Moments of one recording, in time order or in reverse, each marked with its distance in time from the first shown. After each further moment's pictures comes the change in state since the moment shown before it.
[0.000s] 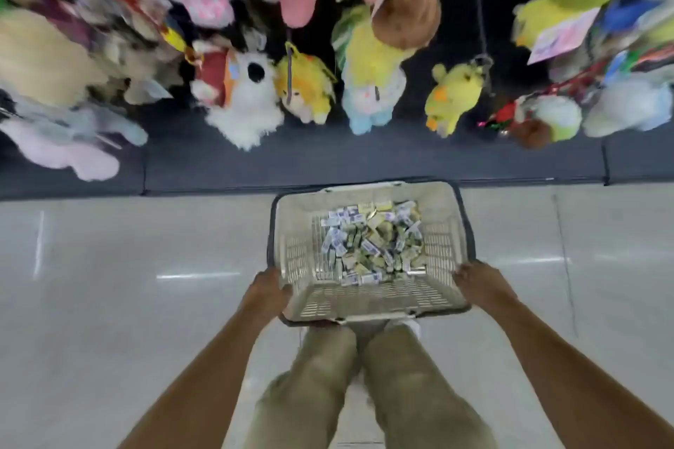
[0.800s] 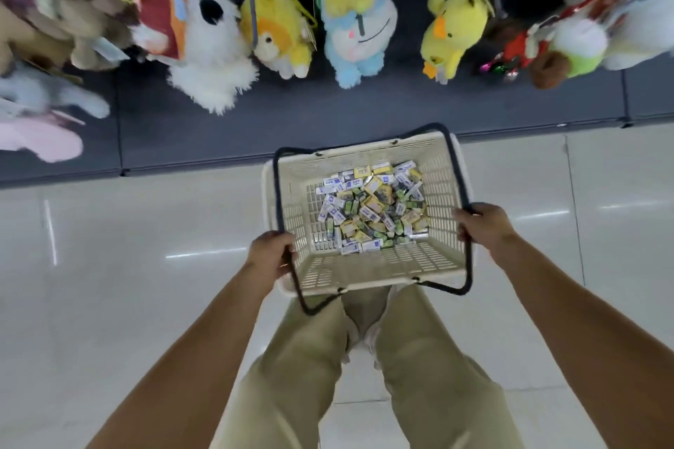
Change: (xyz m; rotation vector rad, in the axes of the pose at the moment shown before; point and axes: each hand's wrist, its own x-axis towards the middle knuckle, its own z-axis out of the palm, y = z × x) left_hand 0.011 0.039 0.004 -1.046 -0.072 -0.335; right_hand 0.023 -0.007 -0.001 0.877 0.143 0.180
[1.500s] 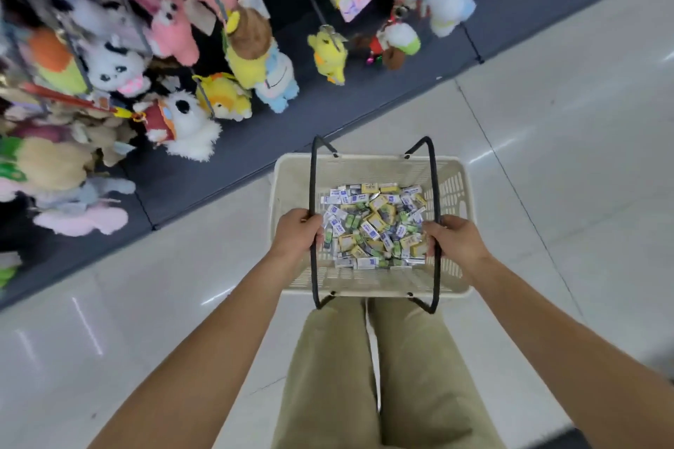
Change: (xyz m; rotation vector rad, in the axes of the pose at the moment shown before) left_hand -0.259 0.032 0.028 0.629 -0.245 0.402; right_hand -0.281 0.031 -0.102 0.475 0.037 0.154
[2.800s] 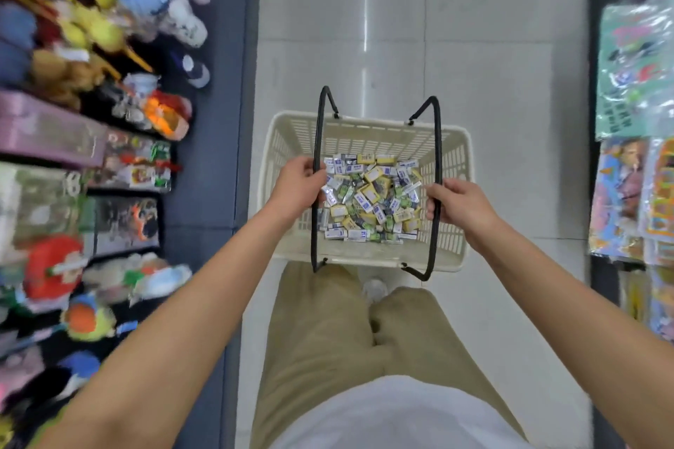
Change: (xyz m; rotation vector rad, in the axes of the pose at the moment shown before) left_hand -0.086 0.401 0.650 0.918 -0.665 0.524; right_hand 0.066 0.045 -0.565 0.957 0.489 0.114
